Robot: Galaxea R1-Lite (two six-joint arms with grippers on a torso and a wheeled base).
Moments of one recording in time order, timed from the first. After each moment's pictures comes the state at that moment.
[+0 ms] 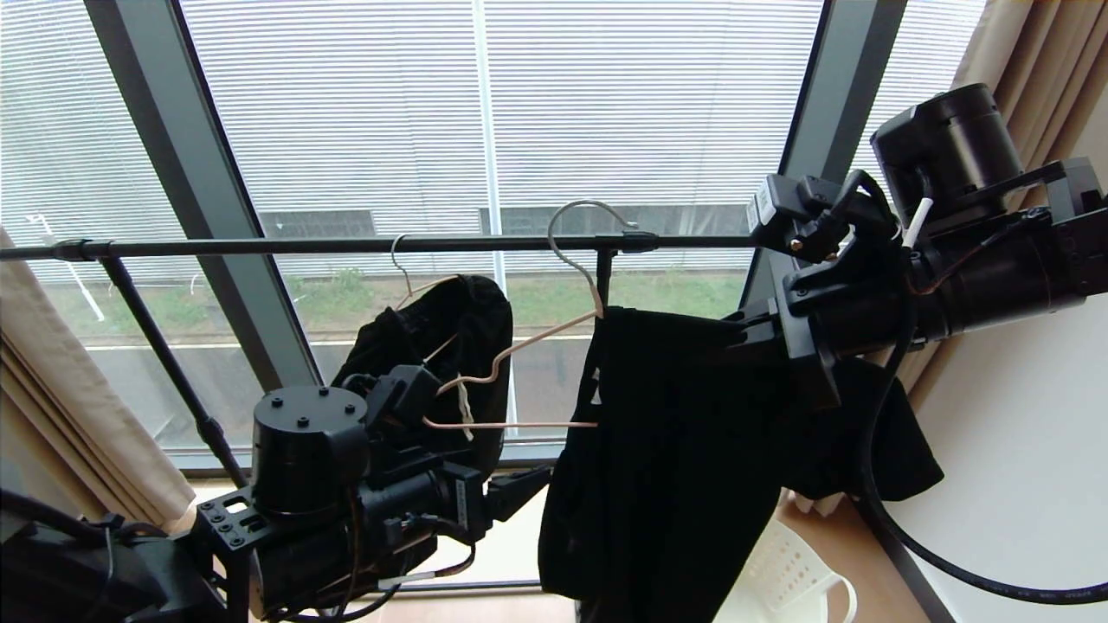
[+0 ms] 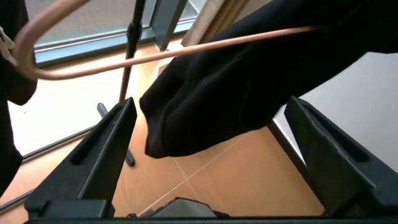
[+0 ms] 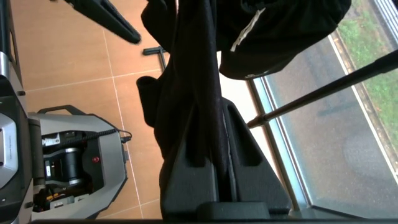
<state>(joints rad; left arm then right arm) -0.60 1.80 -0.46 -0.96 -0.16 -0.33 0.45 1.71 -1.45 0.46 0.56 -0.66</state>
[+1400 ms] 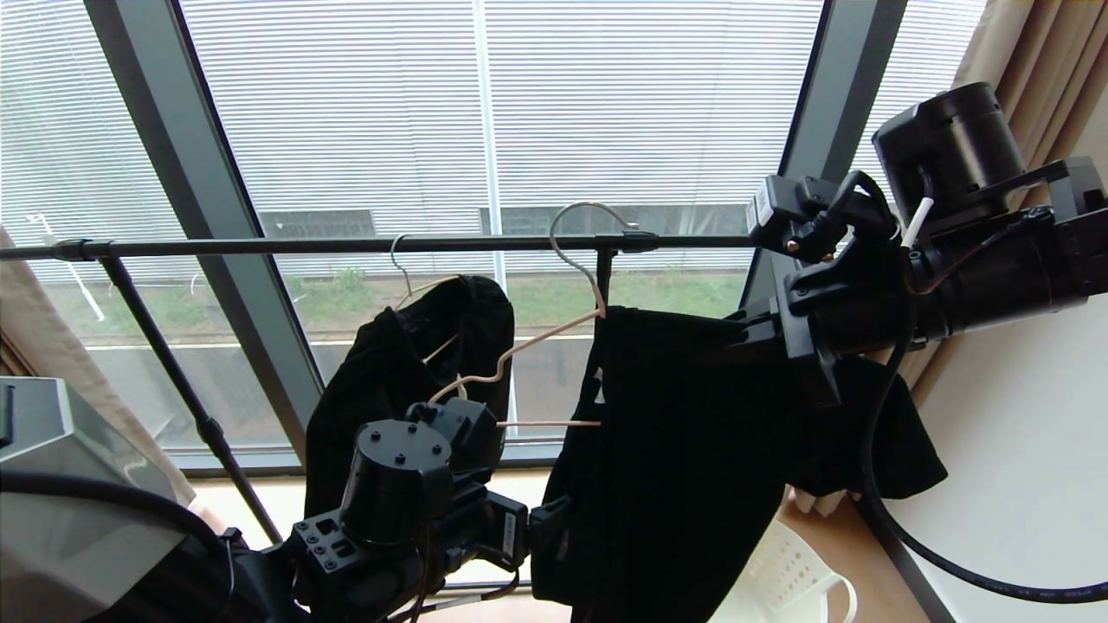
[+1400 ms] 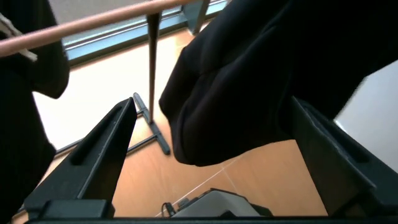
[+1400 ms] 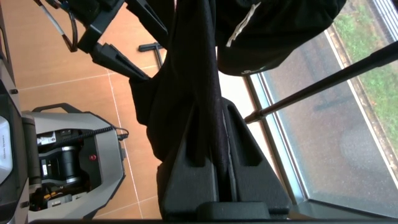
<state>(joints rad) -0.71 1.94 -0.50 -0.96 0.06 -0.23 0.45 1.71 -1.45 0.46 0.53 -0.65</state>
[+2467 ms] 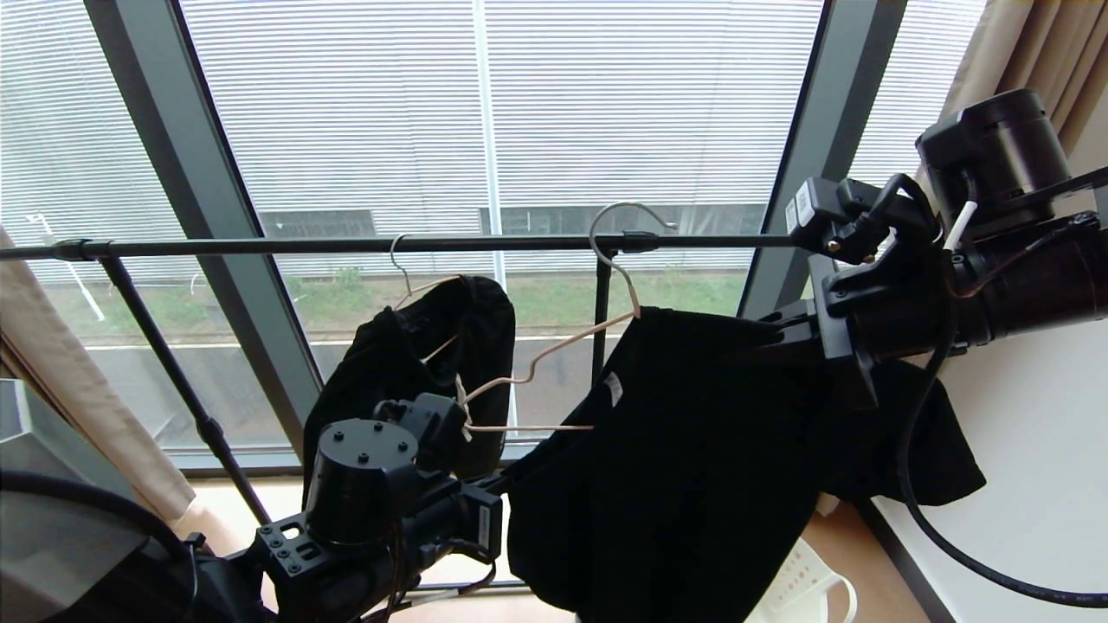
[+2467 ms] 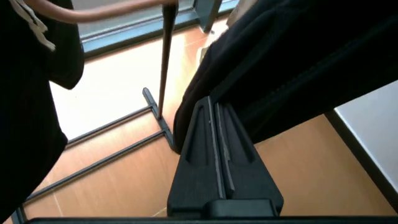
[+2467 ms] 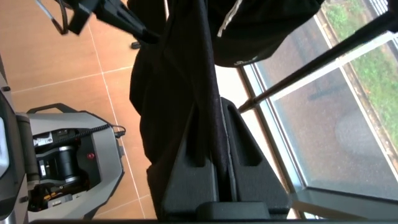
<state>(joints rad) -0.66 1.90 -0.44 -1.01 0.07 -0.24 0.38 1.66 -1.39 0.46 0.54 -0.66</state>
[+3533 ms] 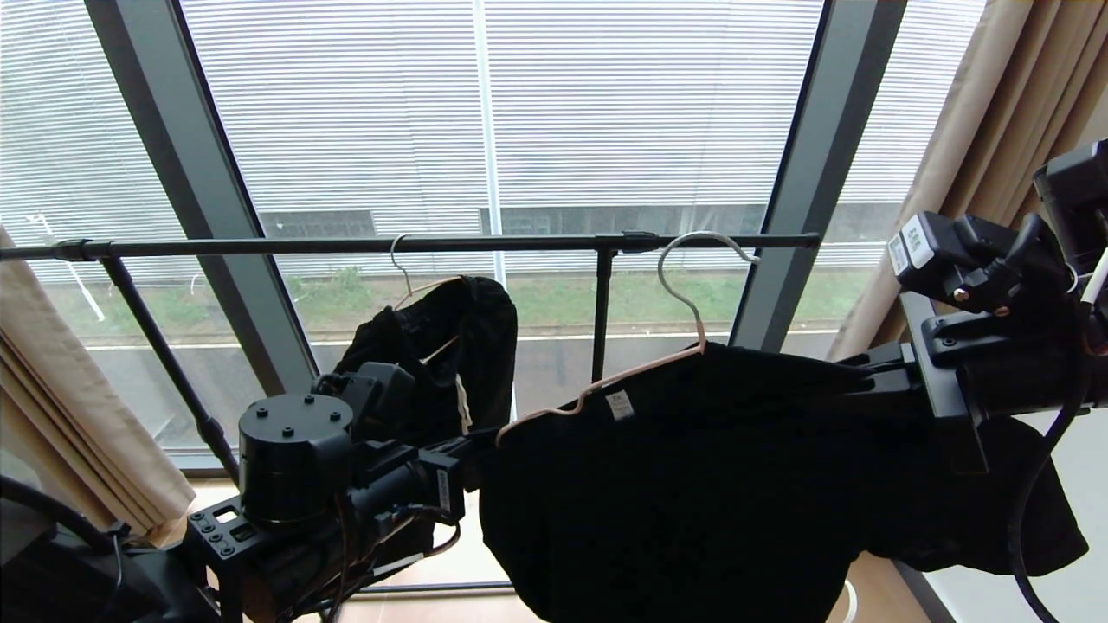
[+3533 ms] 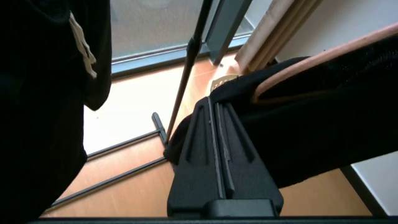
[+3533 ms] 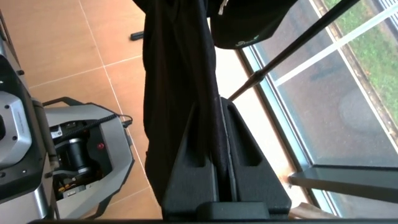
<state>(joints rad) -0.57 1.81 -0.41 -1.05 0.06 -0.24 0.31 1.47 -1.18 0.46 0.54 -0.66</state>
